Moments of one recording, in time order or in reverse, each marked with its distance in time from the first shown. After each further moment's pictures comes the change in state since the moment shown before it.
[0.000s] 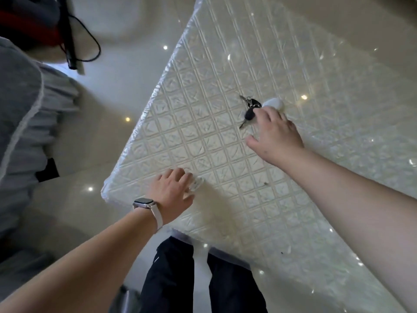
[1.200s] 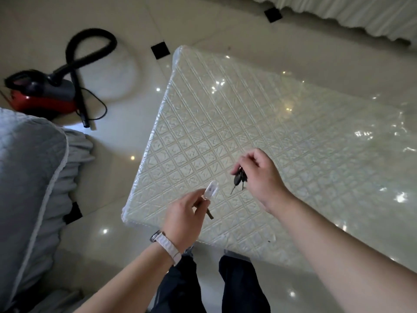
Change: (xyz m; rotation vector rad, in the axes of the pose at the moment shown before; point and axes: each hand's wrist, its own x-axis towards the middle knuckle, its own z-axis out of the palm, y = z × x) left_hand -0.086 0.111 -0.107 -0.589 0.399 -0.002; right_hand -0.144 -0.030 -0.102 1.330 0.175 0.307
